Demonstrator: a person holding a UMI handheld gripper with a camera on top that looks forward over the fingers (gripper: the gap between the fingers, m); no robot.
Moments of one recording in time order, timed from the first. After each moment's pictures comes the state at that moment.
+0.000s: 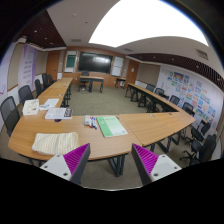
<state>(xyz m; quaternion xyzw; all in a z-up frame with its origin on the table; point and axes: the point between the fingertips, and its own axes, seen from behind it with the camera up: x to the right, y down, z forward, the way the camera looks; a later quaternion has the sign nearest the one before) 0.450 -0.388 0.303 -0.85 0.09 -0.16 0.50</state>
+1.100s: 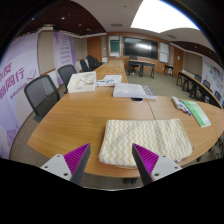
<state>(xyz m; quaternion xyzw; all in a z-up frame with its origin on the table) 0.058 -0.194 0.068 -0.90 -0.05 0.04 0.44</state>
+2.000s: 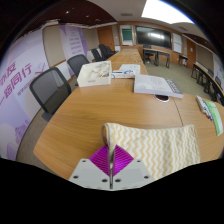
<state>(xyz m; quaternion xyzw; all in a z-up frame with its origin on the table) -0.018 -0.123 0.042 -0.92 -0.09 0.10 0.37</state>
